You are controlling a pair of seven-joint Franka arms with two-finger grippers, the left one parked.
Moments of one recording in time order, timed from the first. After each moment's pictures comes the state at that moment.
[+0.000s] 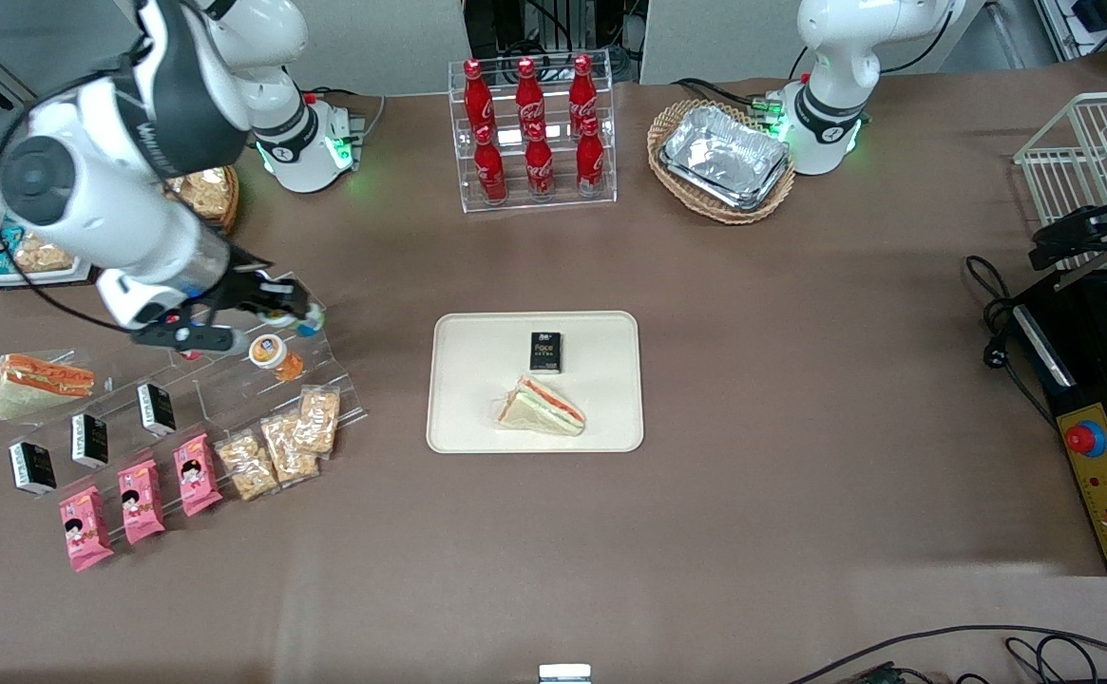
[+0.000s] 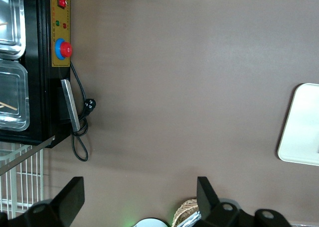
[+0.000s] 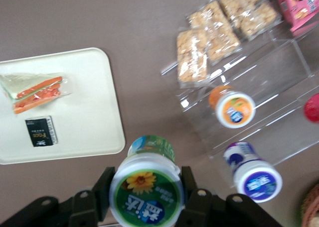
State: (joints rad) arm 0.07 -0.04 0.19 -1.94 0.13 1.81 0.40
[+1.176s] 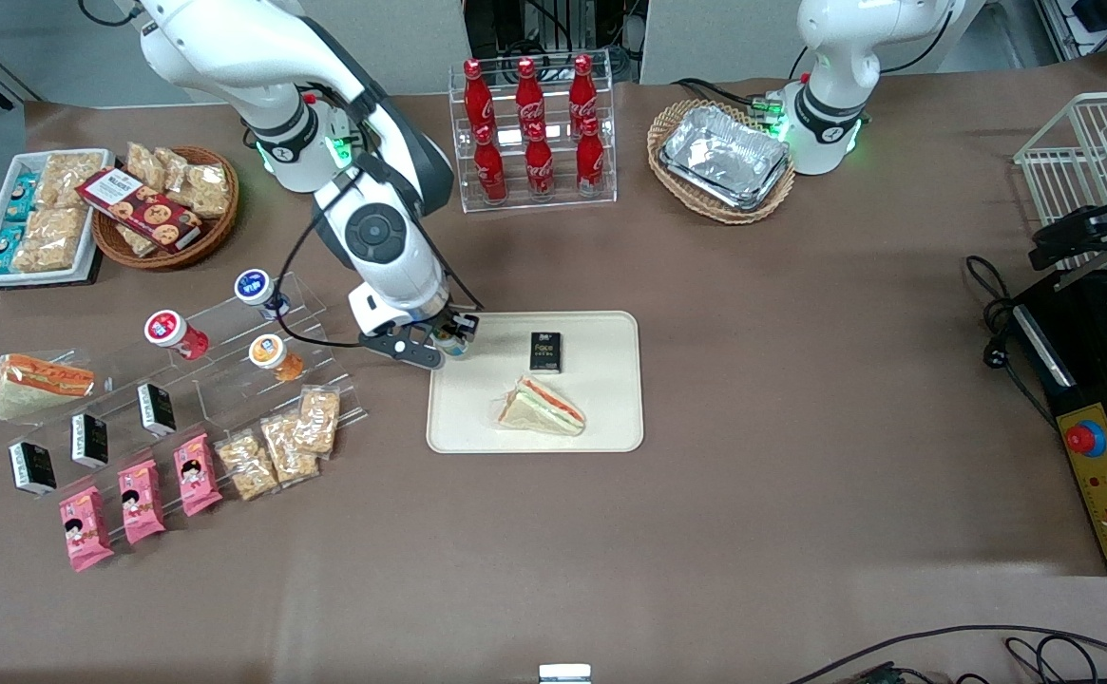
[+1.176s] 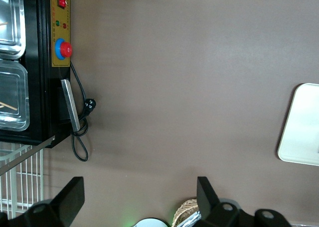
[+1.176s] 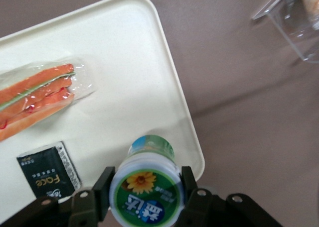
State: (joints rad) arm 0.40 0.29 0.22 -2.07 -0.01 2.32 0.98
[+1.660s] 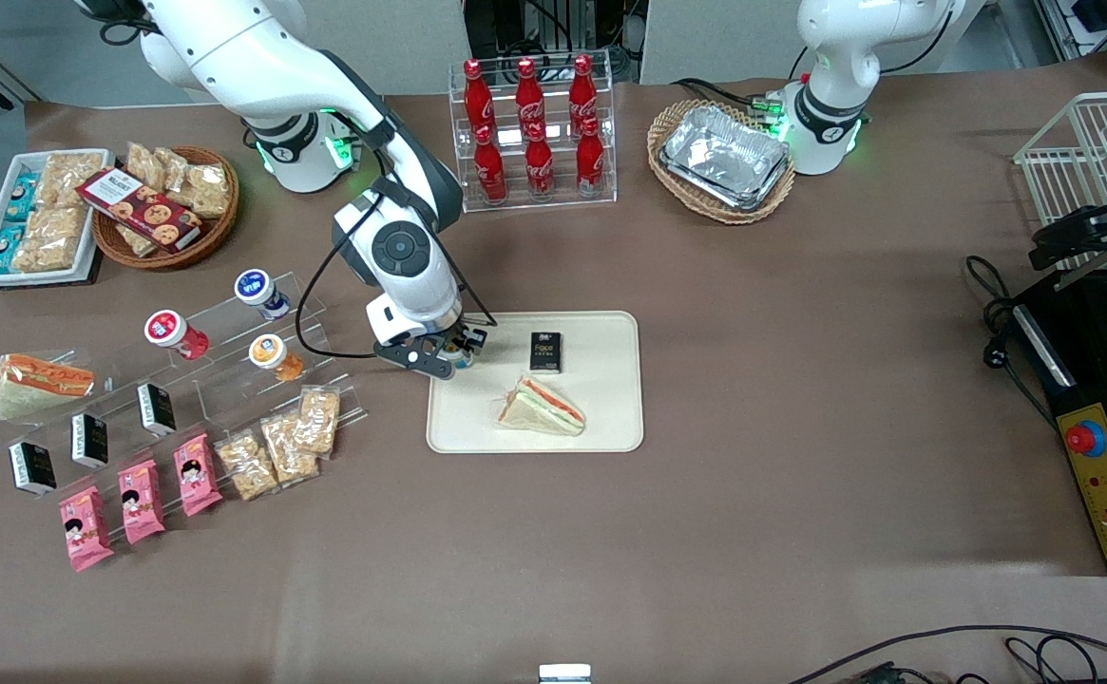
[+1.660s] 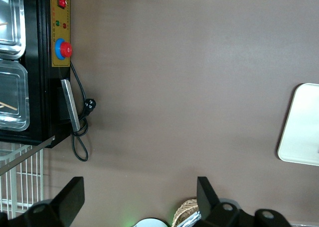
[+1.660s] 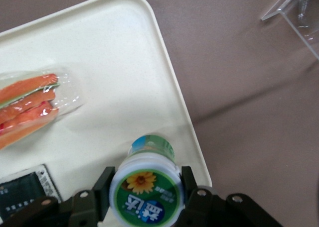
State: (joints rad) arm 0.41 0.37 0.22 -2.08 -0.11 2.41 1.08
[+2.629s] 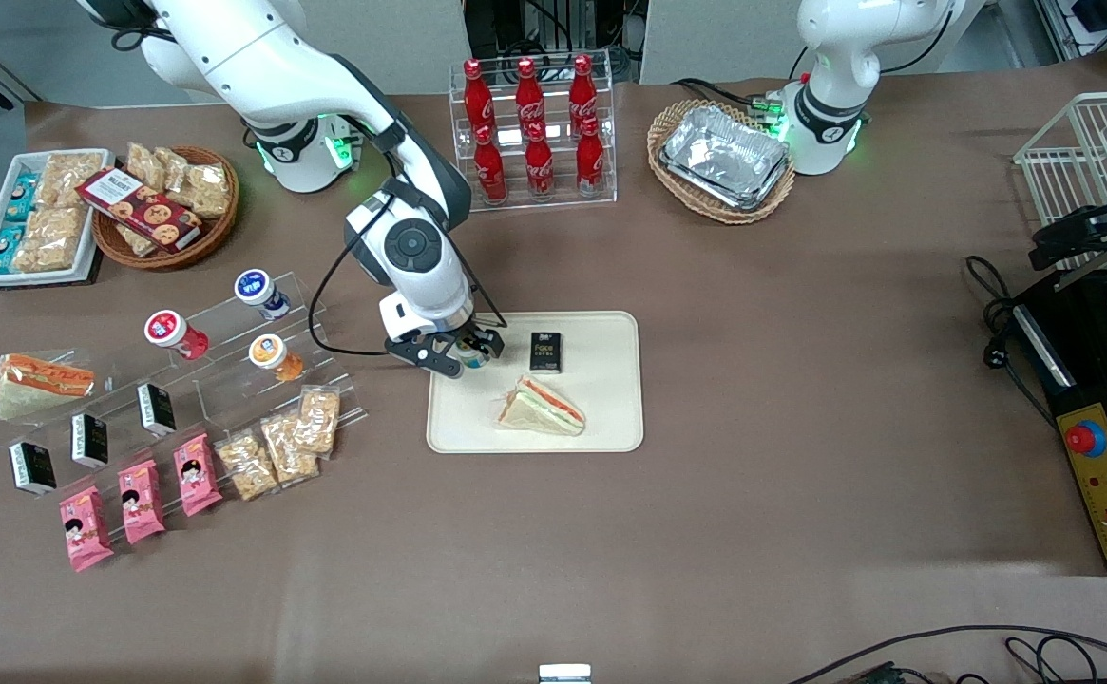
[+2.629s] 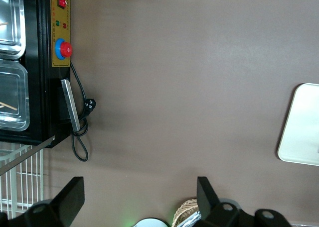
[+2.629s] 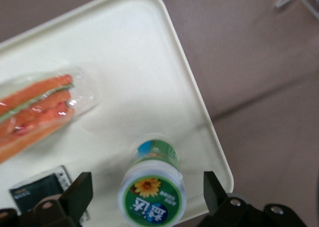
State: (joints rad) arm 0.44 0.38 0.21 -2.07 -0.11 2.45 1.16
